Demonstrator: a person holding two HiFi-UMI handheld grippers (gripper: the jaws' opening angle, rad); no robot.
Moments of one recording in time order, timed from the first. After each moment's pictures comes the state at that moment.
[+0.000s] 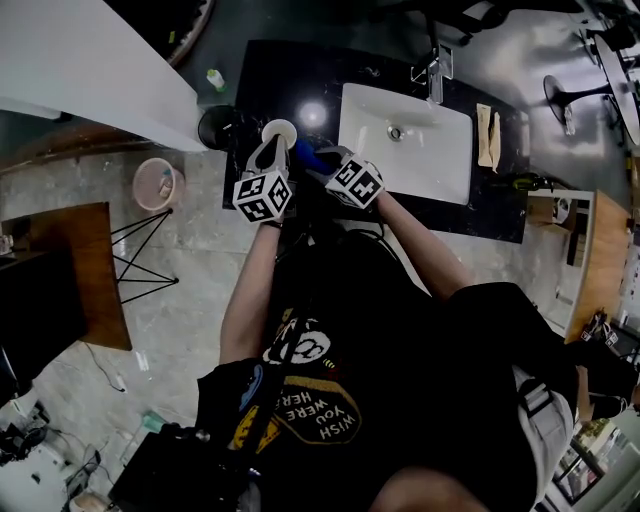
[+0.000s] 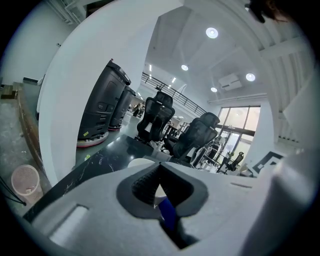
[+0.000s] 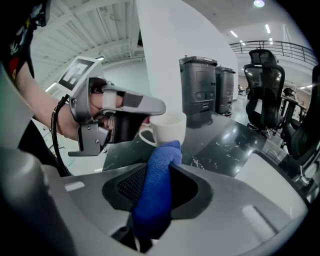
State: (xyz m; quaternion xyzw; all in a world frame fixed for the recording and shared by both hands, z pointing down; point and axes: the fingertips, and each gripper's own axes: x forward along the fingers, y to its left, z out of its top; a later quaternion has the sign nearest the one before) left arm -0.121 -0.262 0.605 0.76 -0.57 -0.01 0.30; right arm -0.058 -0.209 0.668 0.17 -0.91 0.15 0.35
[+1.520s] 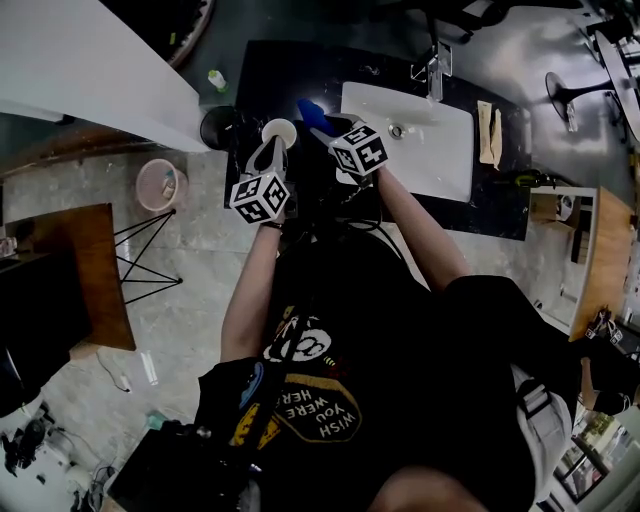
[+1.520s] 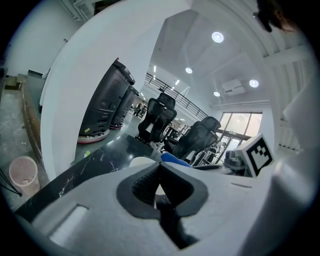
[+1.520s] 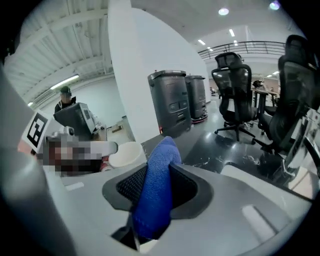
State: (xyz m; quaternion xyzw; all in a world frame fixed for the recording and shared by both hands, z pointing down) left arm -0.124 -0.257 0.605 0.76 -0.57 -0.04 0.32; right arm -0.040 -0.293 0.628 0.30 -0.89 0.21 0.29
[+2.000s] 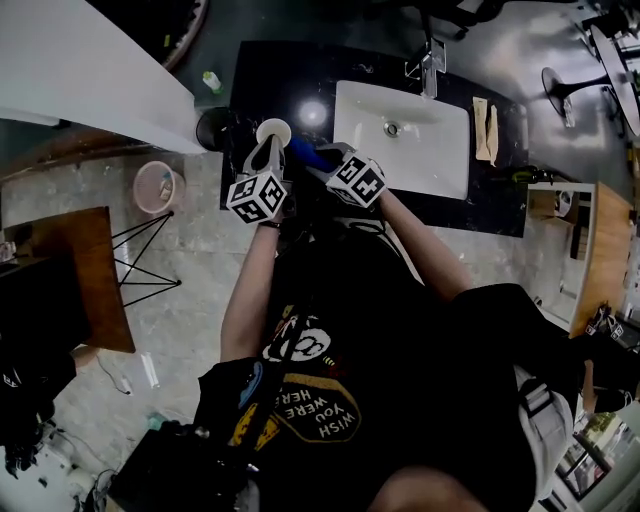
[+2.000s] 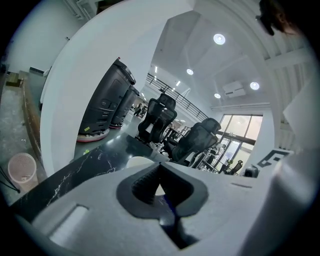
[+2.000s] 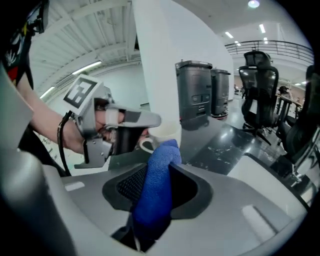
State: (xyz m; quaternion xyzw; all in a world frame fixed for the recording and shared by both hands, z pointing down) left arm -0.121 -0.259 0.604 0.75 -0.57 -0.05 0.33; right arm -0.049 -0.207 0.643 0.18 -0.91 0.16 0.34
